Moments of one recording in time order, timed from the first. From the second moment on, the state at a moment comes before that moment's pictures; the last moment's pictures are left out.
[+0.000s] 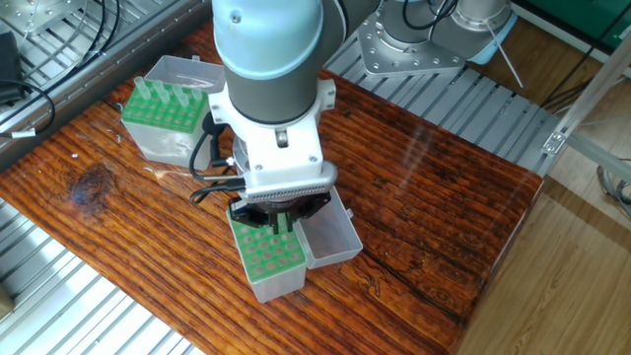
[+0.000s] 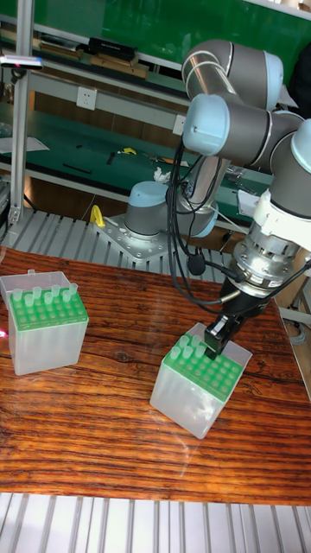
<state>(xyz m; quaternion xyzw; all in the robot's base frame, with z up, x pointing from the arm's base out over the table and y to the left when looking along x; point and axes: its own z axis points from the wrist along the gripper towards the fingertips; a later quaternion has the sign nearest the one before) 0.588 0.133 0.139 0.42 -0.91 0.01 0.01</state>
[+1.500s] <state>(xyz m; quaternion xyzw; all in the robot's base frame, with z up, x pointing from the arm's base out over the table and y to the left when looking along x) 0.583 0.146 0.211 0.40 -0.91 -0.02 0.04</state>
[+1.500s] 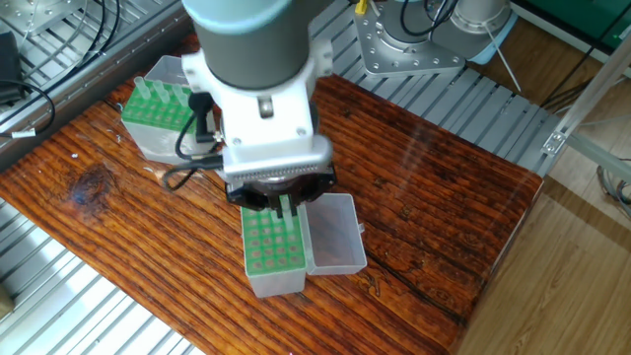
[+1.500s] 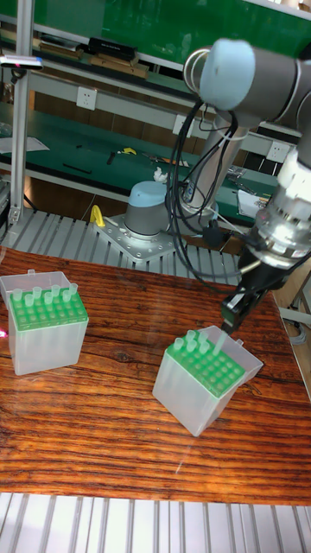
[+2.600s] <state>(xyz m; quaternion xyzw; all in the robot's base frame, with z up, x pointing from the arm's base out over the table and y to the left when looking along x) 0.572 0.143 0.290 0.40 -0.92 0.00 0.03</state>
